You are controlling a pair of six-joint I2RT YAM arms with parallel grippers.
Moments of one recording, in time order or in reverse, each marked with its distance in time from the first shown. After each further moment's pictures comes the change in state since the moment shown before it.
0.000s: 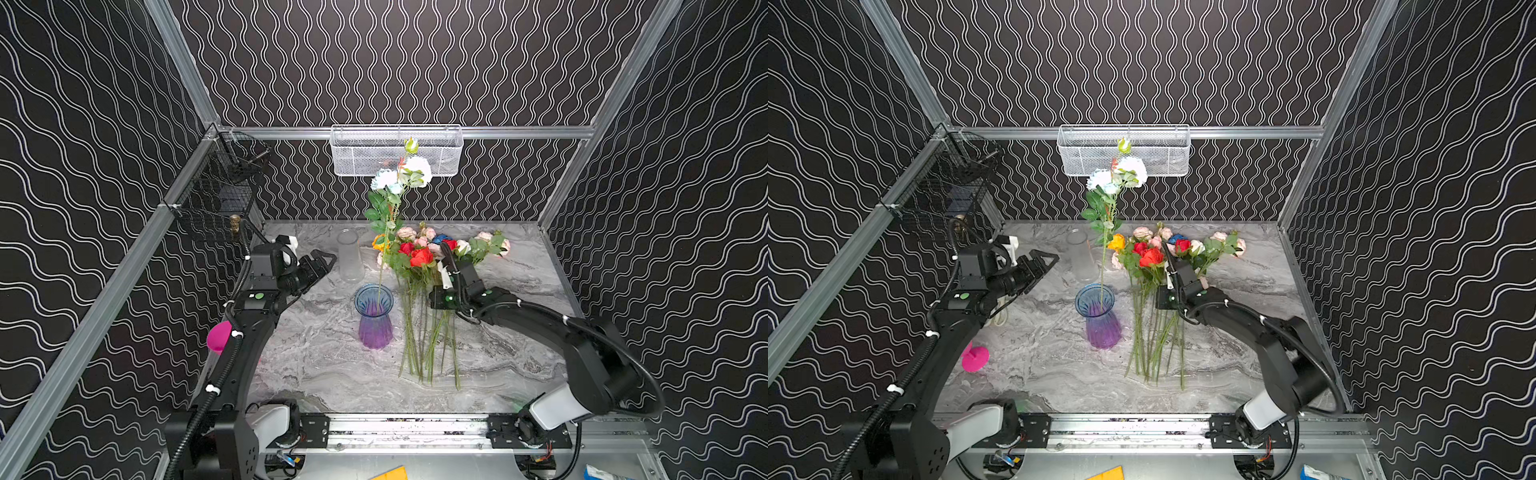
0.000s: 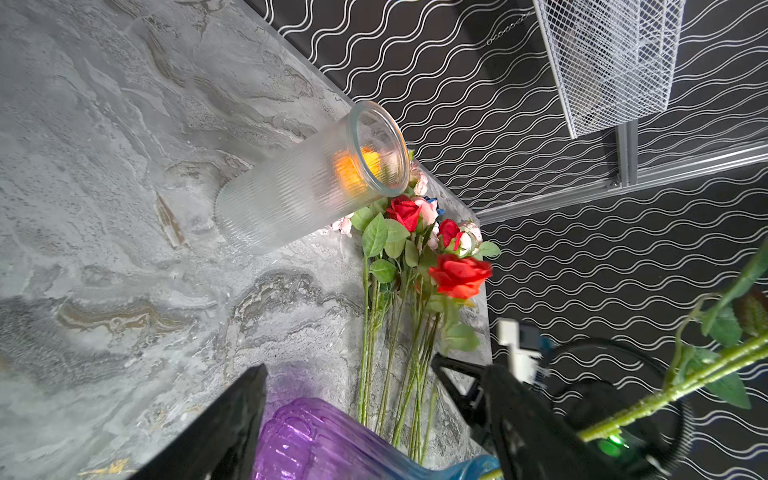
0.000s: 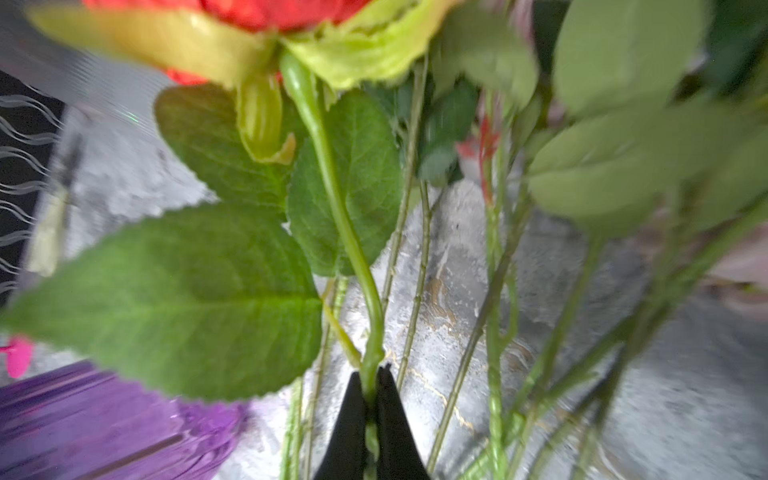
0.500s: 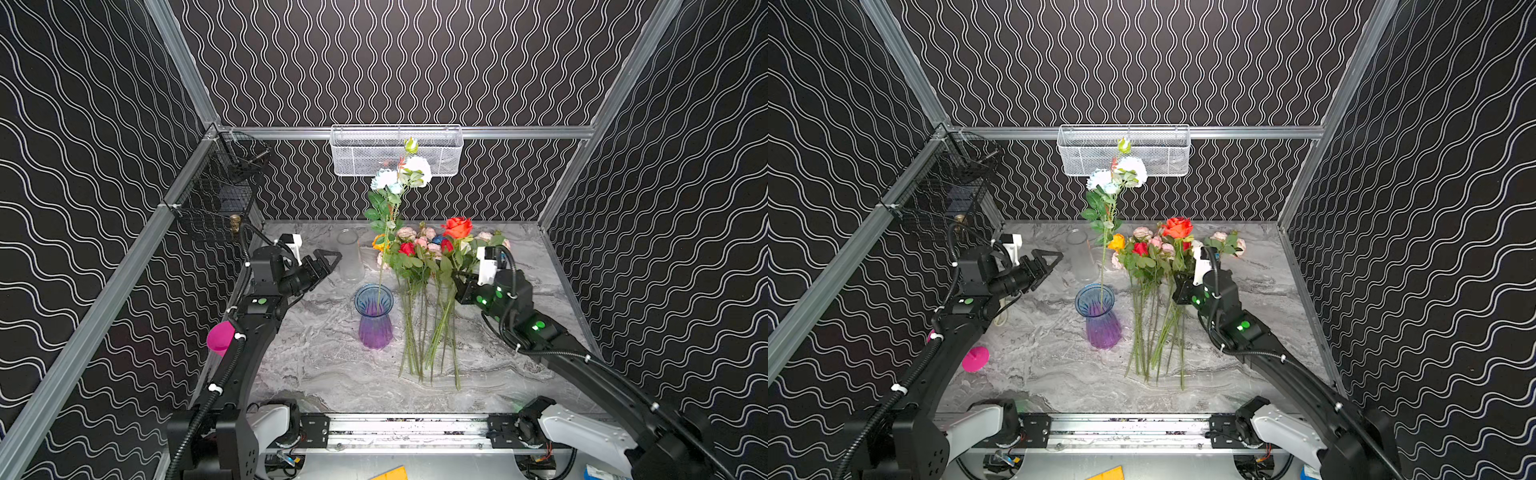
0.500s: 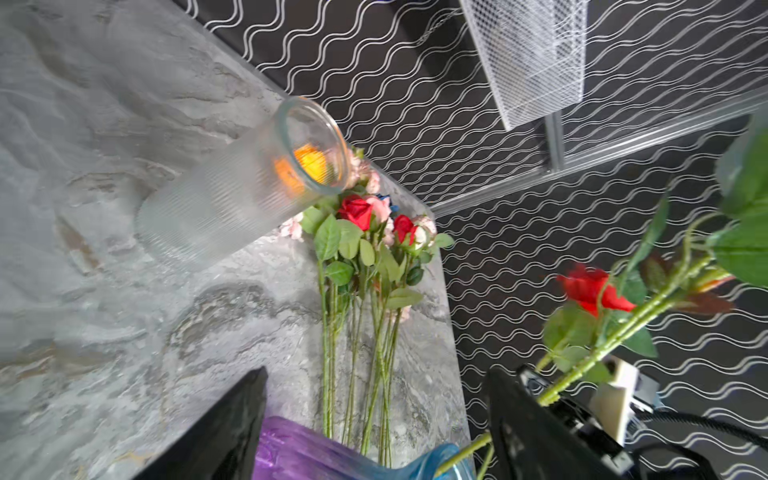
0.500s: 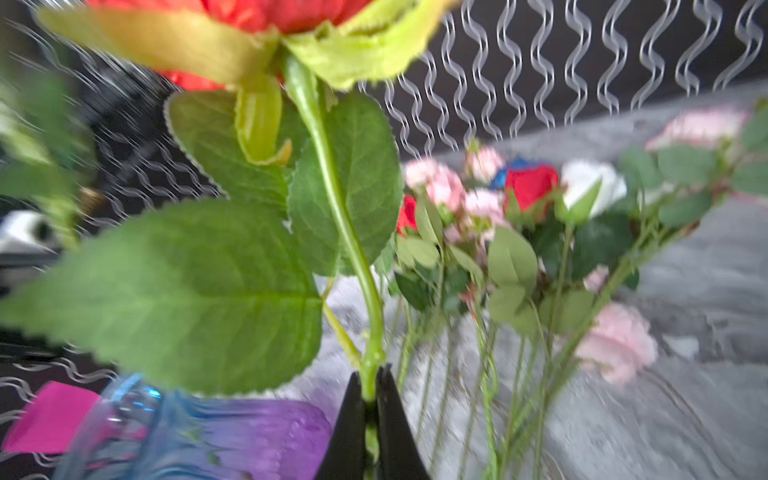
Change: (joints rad) left arm 0.000 -0.011 -0.084 0.214 0.131 -0.078; right arm 0.002 -0.526 -0.184 0.197 0.113 0.037
